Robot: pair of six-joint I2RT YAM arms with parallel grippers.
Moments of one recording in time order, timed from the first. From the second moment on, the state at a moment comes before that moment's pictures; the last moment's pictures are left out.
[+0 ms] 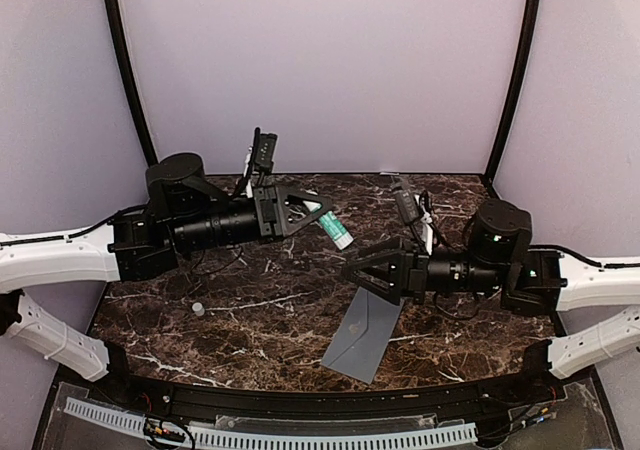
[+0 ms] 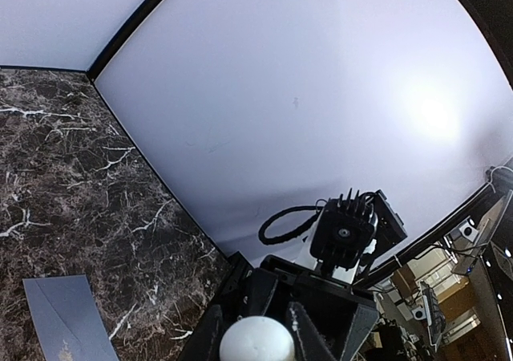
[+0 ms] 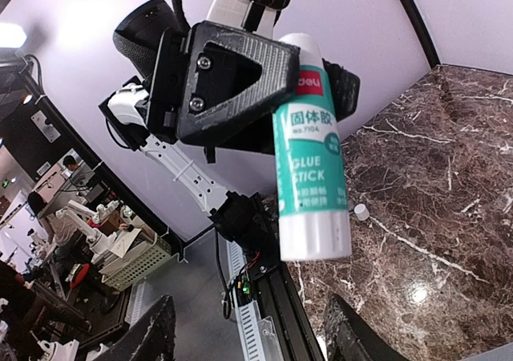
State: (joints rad) left arm -1.06 1.26 1.00 0.24 0.22 -0.85; right arm 1.17 1.05 0.73 0.27 -0.27 0.58
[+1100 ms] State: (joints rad) left arm -1.04 1.23 0.99 0.20 0.41 -0.81; right arm 1.13 1.16 0.75 0.41 -0.49 0.67
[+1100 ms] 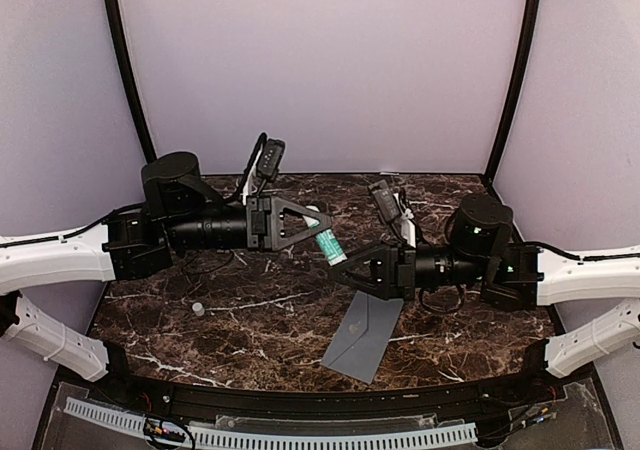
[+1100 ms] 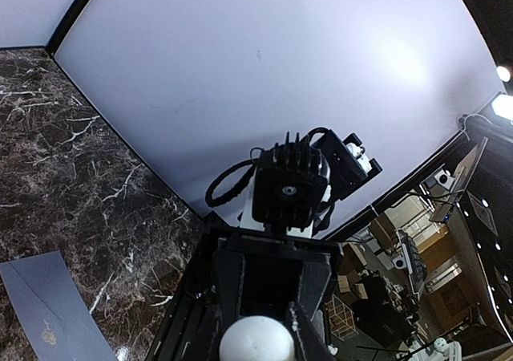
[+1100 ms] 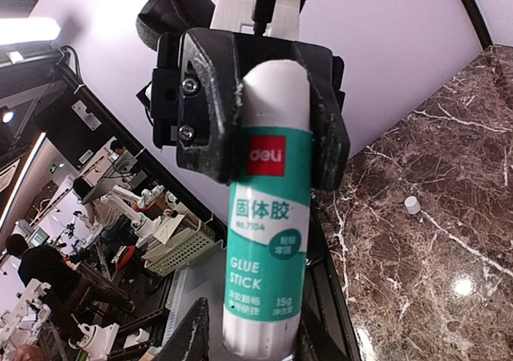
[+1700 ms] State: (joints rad) left arm -1.04 1.23 0.99 0.20 0.45 -0.81; right arm 1.13 1.16 0.74 0.45 -0.46 0.70
